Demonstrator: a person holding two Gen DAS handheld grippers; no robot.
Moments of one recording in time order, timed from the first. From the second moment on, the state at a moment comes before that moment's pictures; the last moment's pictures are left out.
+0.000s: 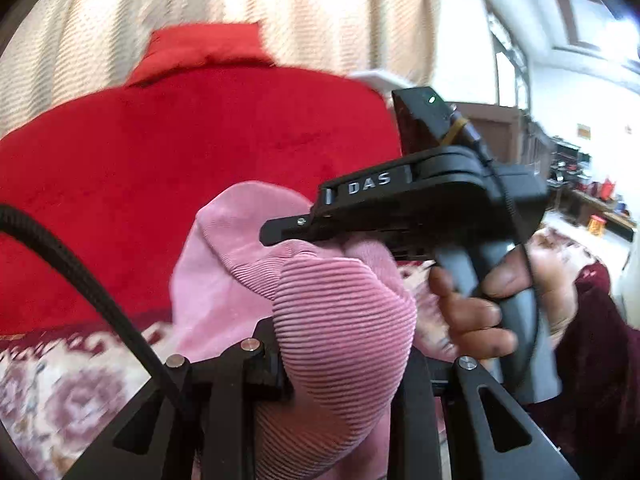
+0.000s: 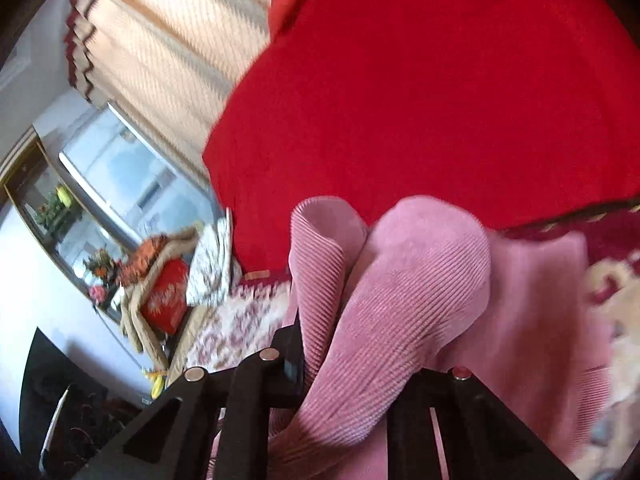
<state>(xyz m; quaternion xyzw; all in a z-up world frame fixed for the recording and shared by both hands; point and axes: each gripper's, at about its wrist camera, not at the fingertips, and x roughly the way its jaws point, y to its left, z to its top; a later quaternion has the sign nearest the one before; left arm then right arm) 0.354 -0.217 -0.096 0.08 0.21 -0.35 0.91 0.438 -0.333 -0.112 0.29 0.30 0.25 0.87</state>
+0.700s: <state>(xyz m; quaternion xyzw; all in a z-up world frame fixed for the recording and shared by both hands) 0.395 -0.142 -0.085 0.00 0.25 -0.38 0.89 0.448 -0.444 -0.215 0.37 0.37 0.15 0.84</state>
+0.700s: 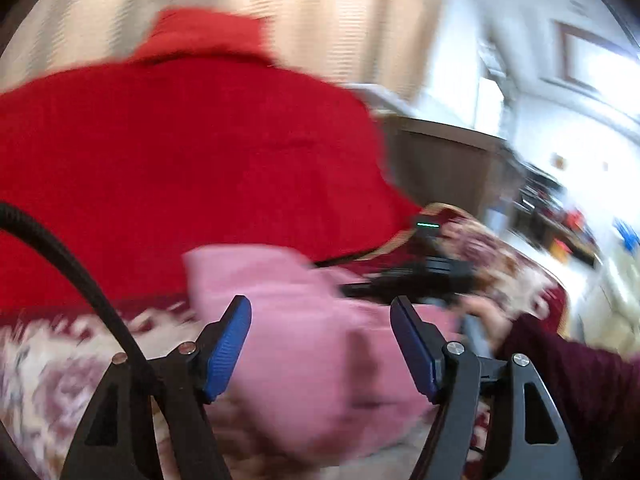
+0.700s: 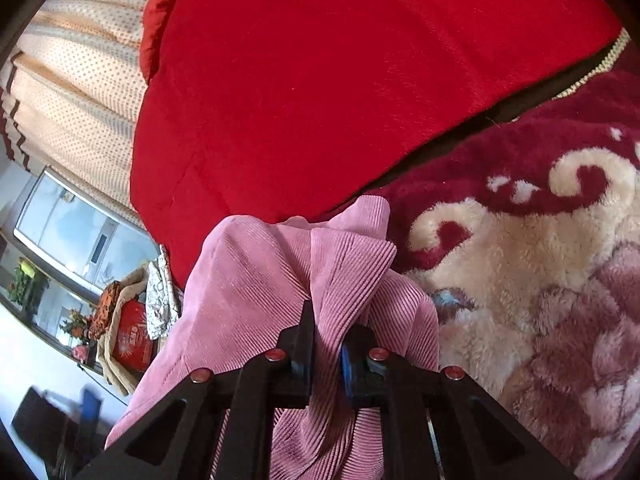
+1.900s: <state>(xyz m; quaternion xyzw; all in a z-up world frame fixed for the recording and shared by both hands) 0.407 -0.192 -0.155 0.05 0.37 -0.28 0.88 0.317 -0.311 -0.175 0.15 0.40 0.06 0.90</state>
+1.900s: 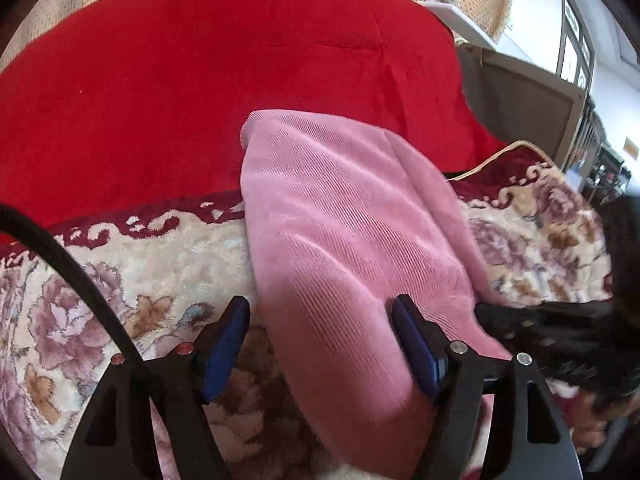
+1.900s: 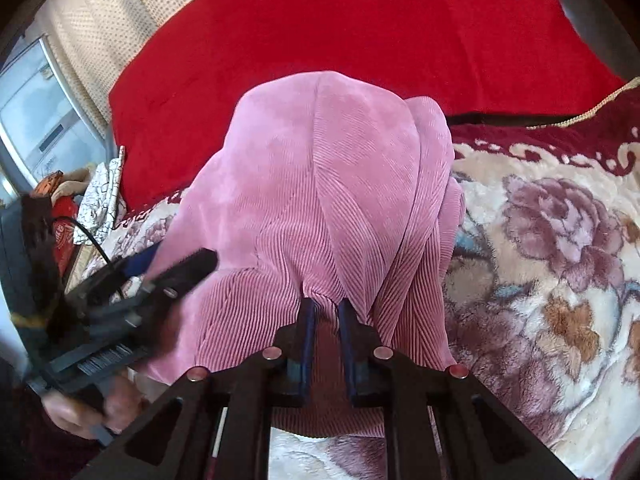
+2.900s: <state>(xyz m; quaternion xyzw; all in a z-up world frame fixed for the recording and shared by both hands) 0.401 -0.177 -0.167 0.08 0.36 -0.26 0.89 0.440 -0.366 -0.187 0.27 0.43 0.05 0.86</state>
